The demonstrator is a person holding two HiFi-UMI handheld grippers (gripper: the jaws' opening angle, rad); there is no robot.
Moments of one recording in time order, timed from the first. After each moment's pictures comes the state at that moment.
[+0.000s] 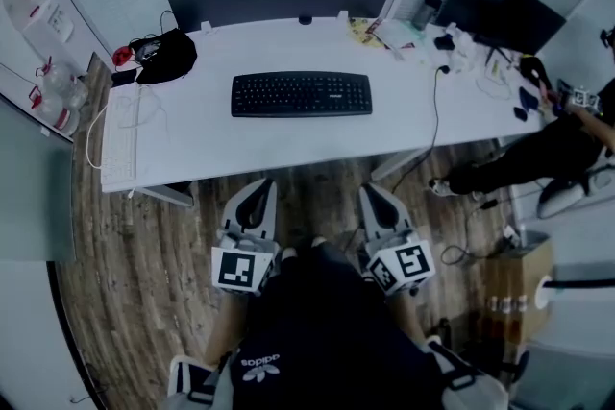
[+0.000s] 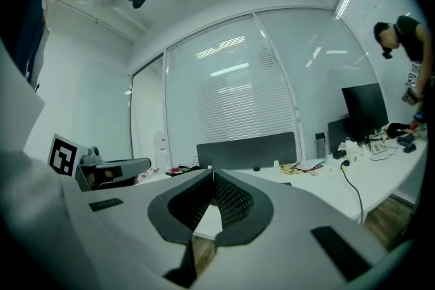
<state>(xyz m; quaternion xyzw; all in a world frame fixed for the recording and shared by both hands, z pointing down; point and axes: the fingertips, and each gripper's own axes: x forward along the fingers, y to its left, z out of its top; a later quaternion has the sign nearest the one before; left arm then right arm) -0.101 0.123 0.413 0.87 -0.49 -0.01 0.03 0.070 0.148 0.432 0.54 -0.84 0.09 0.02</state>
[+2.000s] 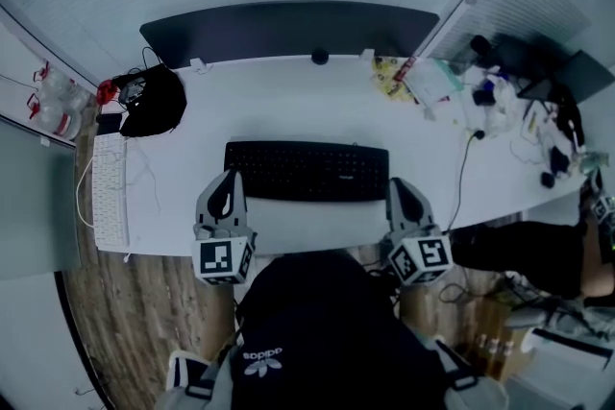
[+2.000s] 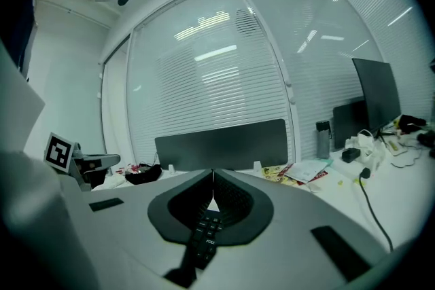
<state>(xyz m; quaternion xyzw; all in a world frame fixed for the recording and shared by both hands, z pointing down) -0.145 -0.180 0.459 0.79 -0.60 0.07 0.07 0.159 -0.163 0.469 0.57 -0.81 0.15 0.05</state>
